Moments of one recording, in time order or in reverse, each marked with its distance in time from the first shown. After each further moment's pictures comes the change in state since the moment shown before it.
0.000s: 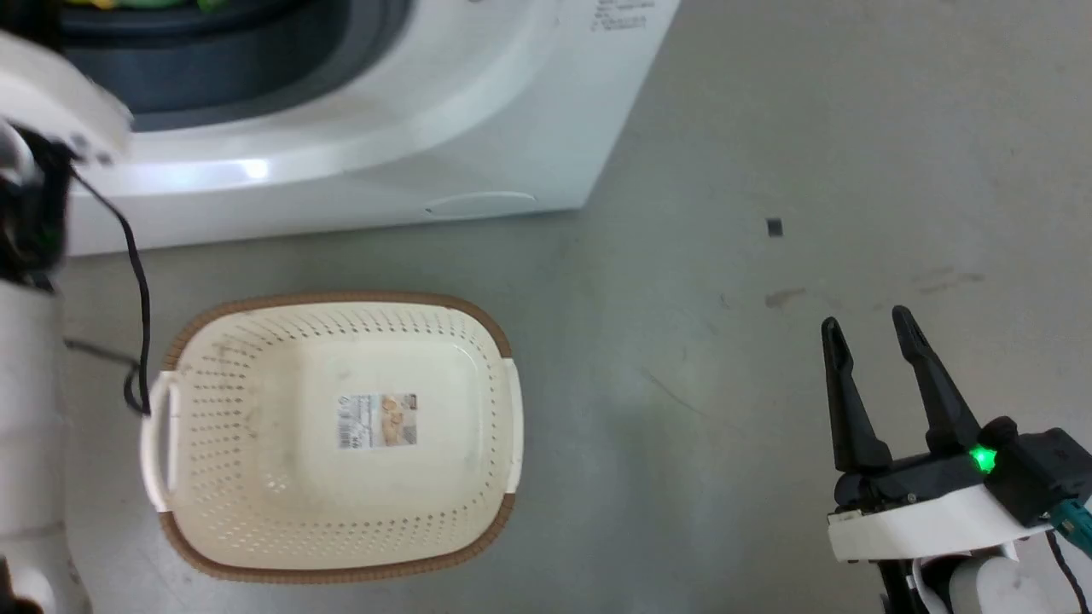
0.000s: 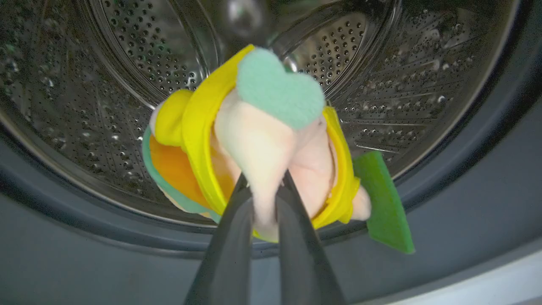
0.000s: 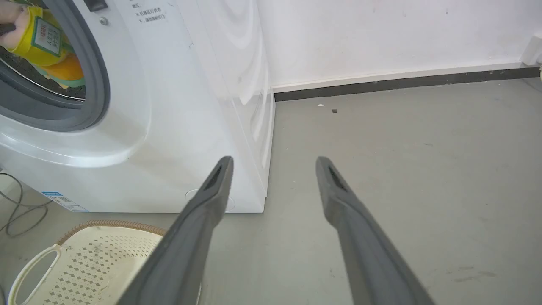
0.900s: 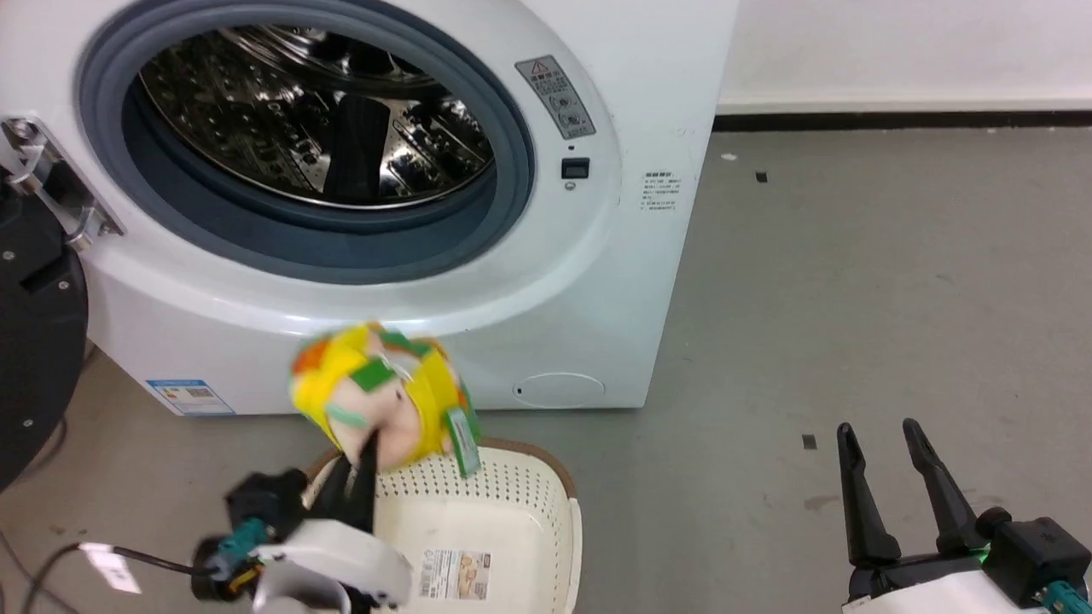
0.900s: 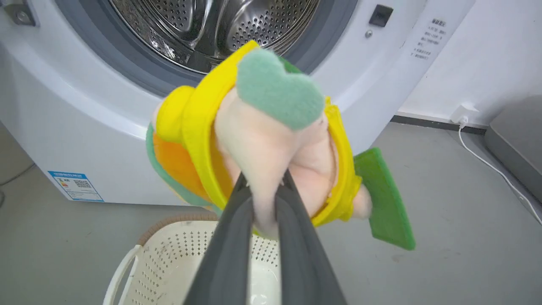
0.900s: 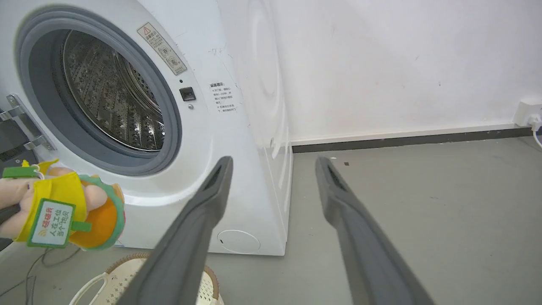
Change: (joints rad) left arm 0.717 -0.298 -0.160 0.067 0.027 0.030 -0.345; right arm 0.161 0.000 -0.035 0.051 0.005 0.000 0.000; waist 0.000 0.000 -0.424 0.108
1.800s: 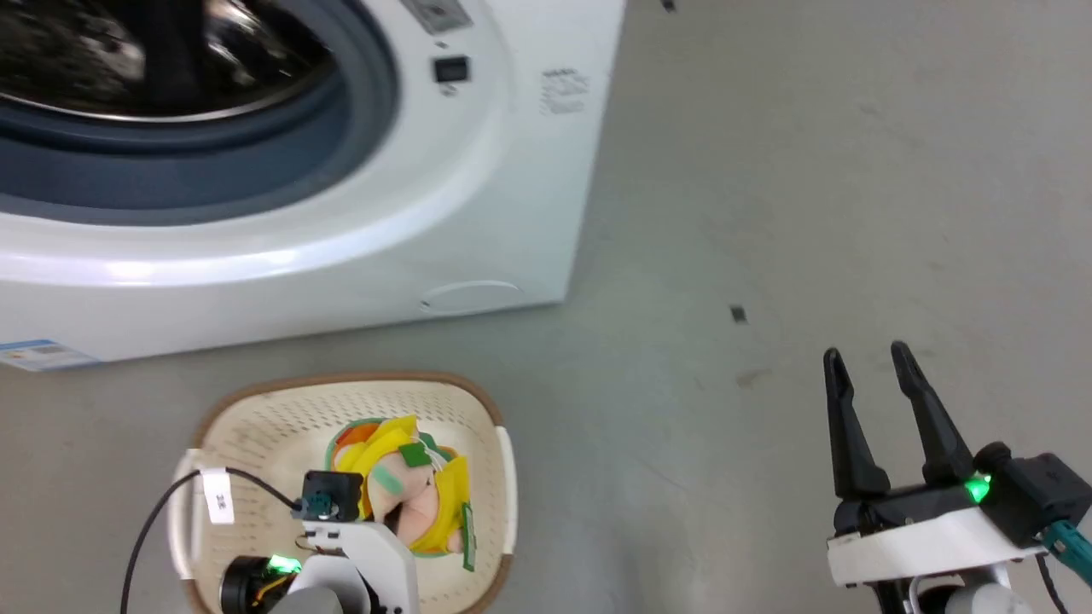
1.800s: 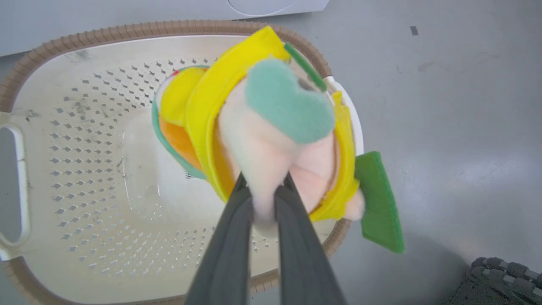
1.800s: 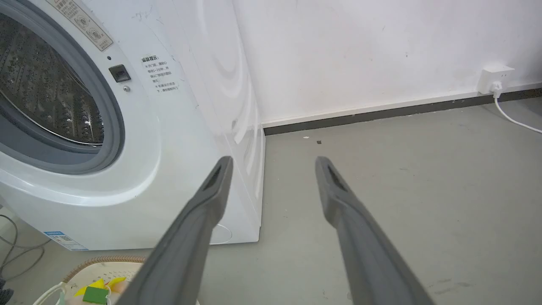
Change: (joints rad) left arm -0.375 -0.022 -0.179 0.823 -0.022 -0.066 0.010; right arm -0.127 0.000 0.040 -0.022 0.035 0.000 0.000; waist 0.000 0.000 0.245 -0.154
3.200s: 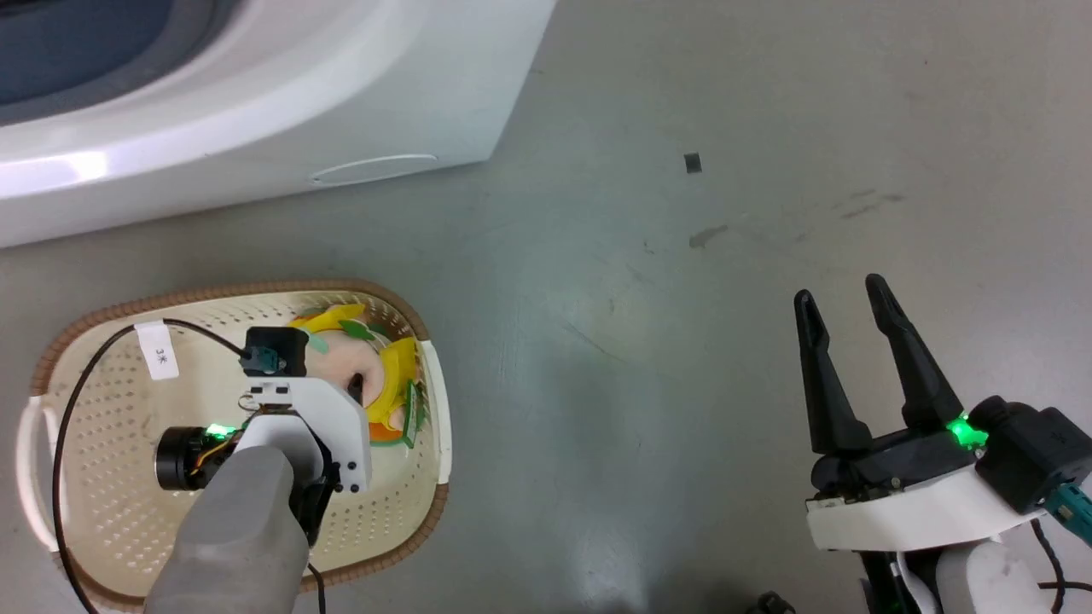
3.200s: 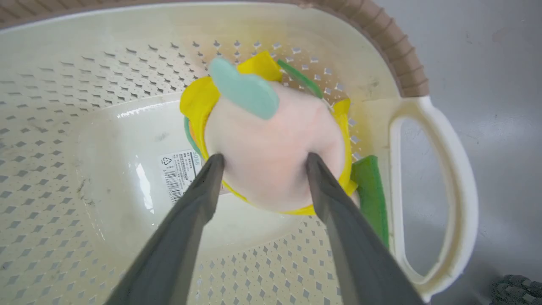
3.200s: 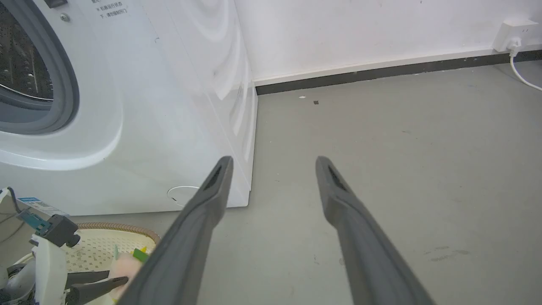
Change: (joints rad) left arm -0.166 0.070 0.113 -0.133 0.079 0.108 0.237; right arm -0.067 0.000 0.058 -0.107 0.011 0.000 0.032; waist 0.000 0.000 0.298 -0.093
